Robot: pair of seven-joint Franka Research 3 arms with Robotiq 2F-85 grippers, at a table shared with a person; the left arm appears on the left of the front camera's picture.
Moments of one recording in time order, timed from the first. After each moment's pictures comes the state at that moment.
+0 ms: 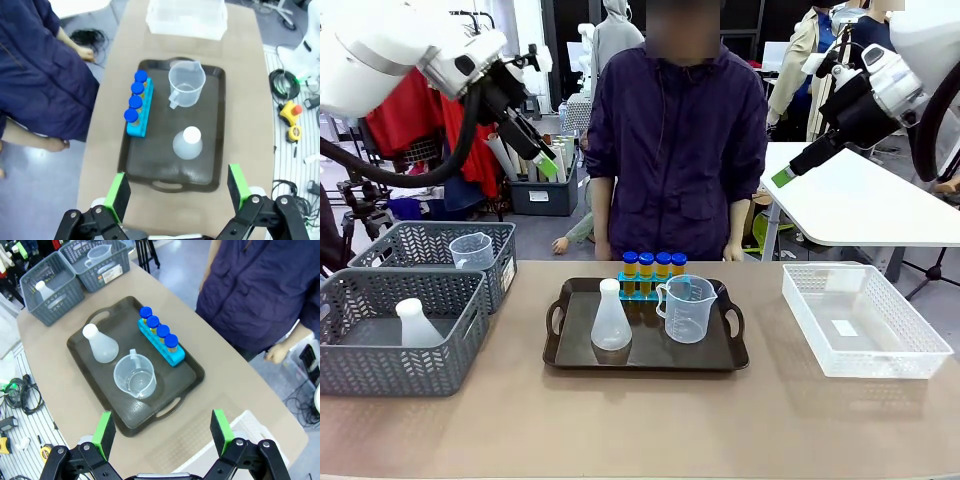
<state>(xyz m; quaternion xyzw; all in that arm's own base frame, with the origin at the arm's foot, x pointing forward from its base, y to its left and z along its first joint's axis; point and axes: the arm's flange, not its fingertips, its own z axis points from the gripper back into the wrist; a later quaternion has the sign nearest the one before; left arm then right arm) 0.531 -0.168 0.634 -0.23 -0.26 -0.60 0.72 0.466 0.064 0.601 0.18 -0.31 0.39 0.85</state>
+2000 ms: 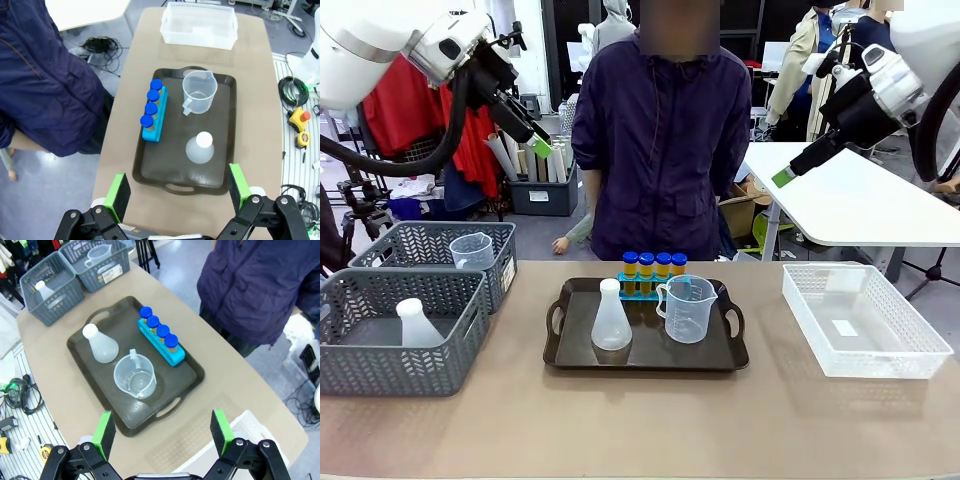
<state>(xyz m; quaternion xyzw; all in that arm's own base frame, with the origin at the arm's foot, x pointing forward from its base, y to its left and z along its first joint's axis) 0.531 -0.160 0.652 -0.22 -0.29 -0.60 0.72 0.466 0.064 0.601 0.18 -0.31 0.39 0.85</state>
